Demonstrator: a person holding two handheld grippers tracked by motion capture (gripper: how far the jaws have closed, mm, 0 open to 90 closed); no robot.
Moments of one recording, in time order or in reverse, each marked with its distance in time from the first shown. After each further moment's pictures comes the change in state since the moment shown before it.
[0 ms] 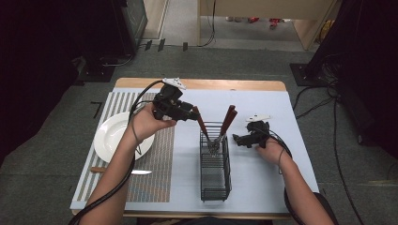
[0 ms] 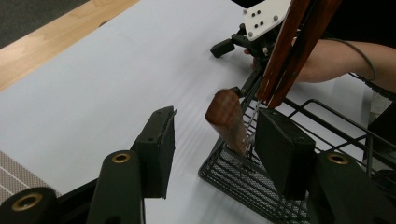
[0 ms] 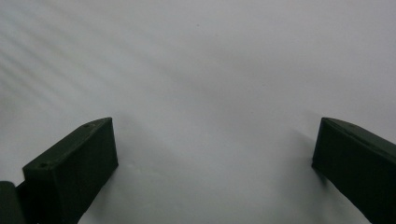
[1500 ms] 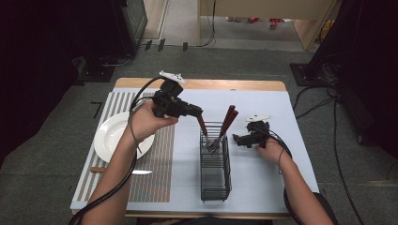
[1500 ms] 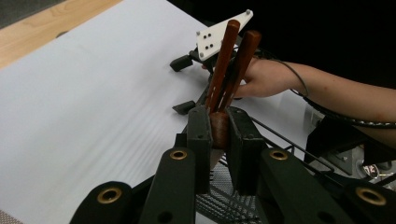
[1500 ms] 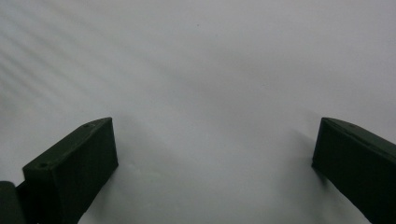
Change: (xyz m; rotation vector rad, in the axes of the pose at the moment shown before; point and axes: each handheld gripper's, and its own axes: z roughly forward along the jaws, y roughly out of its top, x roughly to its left) left arm -0.018 0.013 -0.022 -0.039 -0.129 -0.042; right arm 0.000 0.000 0.000 -0.001 0.000 0.003
